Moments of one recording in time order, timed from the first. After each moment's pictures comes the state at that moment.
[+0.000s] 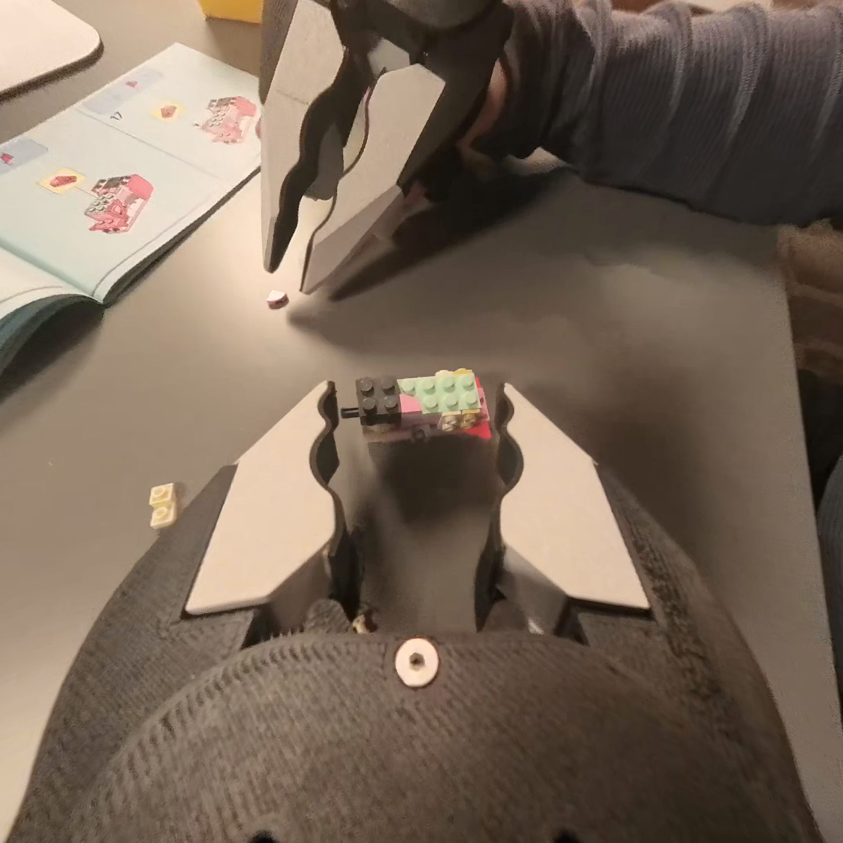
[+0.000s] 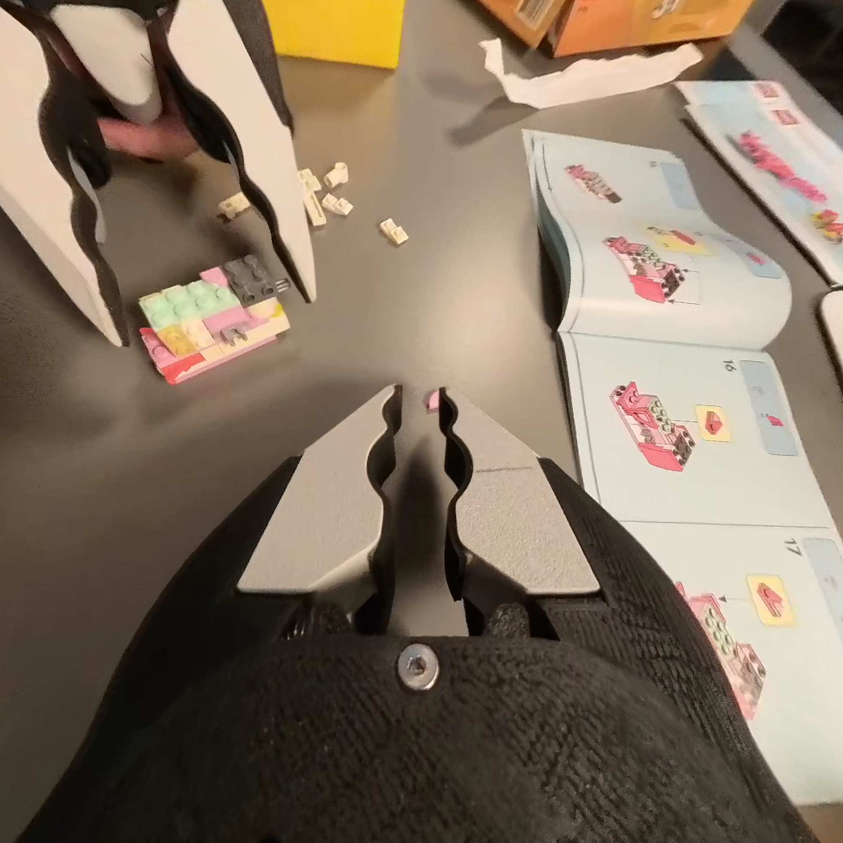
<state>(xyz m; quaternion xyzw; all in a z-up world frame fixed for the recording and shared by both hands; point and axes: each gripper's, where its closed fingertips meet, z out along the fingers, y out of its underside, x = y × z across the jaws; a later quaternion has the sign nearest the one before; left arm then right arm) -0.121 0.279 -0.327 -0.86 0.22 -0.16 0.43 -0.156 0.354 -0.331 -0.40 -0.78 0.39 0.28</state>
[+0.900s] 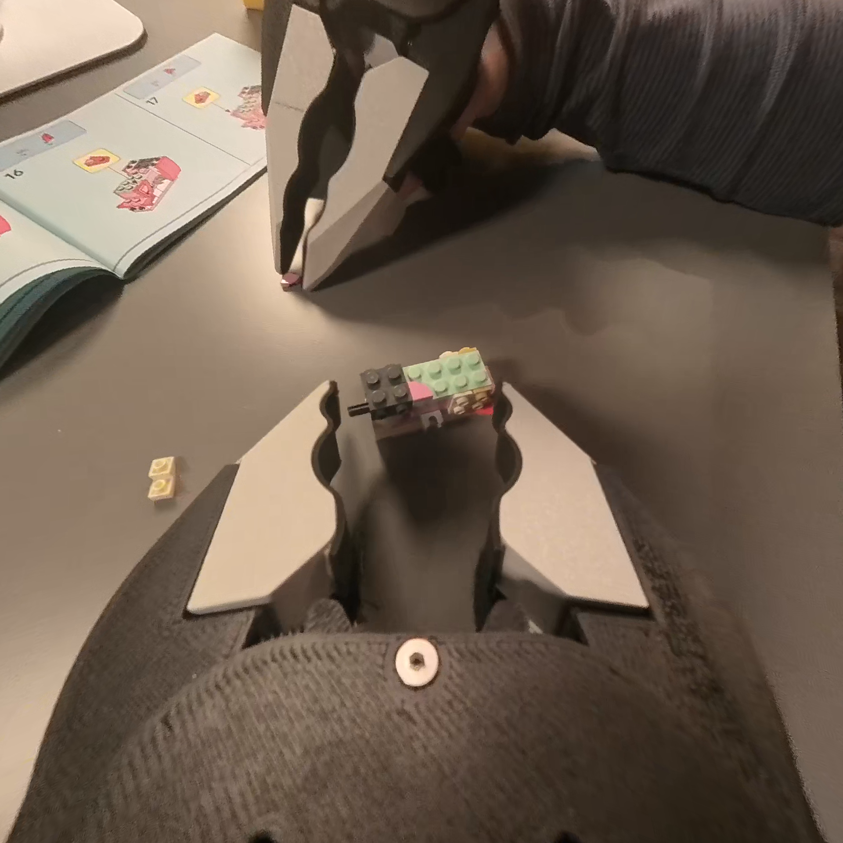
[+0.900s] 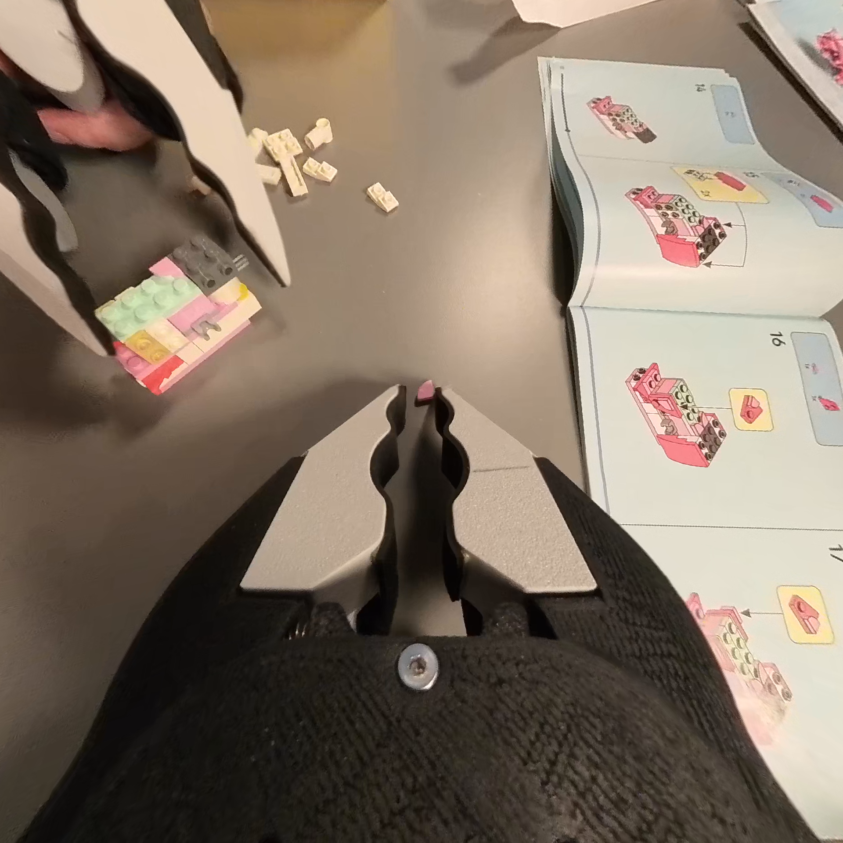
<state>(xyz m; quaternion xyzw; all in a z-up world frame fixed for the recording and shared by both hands) -0.125 0.278 -0.334 -0.87 0.19 -0.13 0.44 -0.162 0.359 -0.345 -0.43 -0.79 0.37 0.23</state>
